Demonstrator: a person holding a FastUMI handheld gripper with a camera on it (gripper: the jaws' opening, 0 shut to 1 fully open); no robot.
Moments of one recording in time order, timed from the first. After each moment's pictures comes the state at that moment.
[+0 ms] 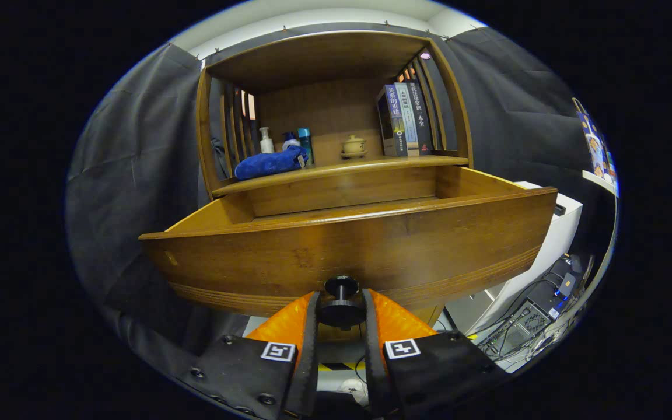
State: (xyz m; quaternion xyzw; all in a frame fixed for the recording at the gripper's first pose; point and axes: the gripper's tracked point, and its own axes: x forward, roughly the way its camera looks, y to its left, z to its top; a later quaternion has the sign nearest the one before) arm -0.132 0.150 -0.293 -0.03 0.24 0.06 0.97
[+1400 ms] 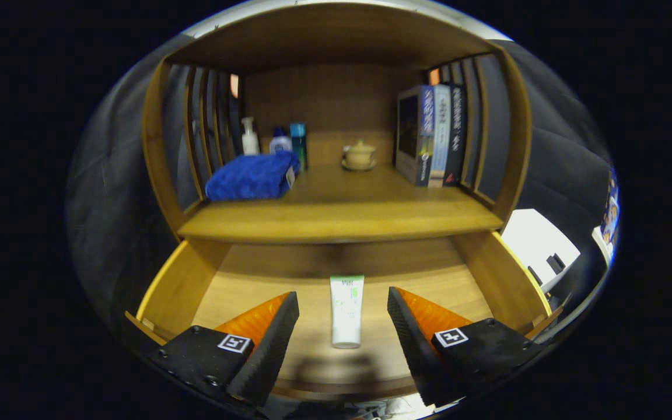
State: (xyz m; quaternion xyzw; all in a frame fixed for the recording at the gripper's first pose) arm 0.019 0.180 -0.234 -0.10 0.36 0.04 0.93
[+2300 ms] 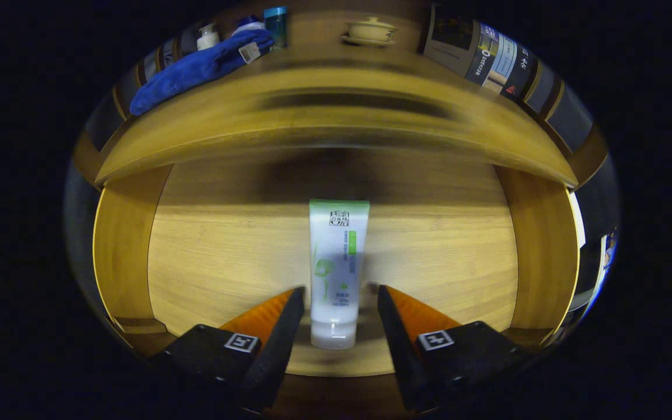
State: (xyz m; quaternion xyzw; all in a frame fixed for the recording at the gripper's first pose) arm 0.027 0.174 -0.335 -0.11 0.60 -0.01 0.79
